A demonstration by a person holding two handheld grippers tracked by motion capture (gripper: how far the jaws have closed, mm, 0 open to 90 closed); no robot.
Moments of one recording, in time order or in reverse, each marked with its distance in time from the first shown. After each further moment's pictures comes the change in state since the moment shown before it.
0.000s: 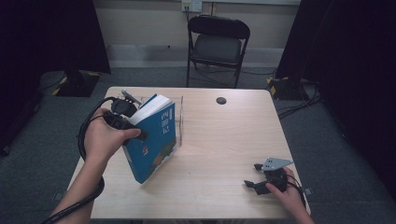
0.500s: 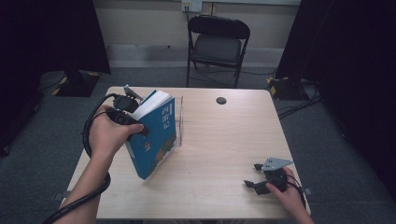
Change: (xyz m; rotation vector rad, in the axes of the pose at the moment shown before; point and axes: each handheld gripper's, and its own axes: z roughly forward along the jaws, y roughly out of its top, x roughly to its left) left arm 0.002 0.011 0.004 -0.017 0.018 -0.054; right arm 0.000 0.000 0.000 0.000 0.000 0.000
